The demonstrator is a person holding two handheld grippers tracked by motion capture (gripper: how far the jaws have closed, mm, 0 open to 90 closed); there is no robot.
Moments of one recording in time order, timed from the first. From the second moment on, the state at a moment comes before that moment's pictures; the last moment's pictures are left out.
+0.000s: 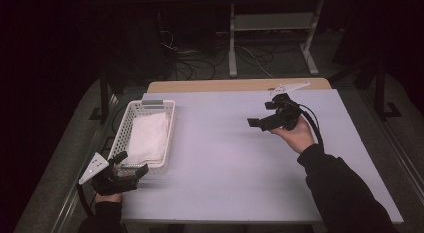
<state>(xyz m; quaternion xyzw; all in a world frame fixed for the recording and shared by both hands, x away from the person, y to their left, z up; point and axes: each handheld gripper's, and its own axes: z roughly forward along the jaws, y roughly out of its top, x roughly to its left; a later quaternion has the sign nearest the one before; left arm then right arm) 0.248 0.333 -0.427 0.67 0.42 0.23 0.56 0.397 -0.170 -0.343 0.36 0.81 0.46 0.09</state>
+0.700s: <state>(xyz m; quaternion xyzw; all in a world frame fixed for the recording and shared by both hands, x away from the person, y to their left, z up) 0.248 0.332 -0.427 0.68 0.42 0.23 0.56 0.373 -0.222 -0.352 0.38 0.79 0.46 0.11</state>
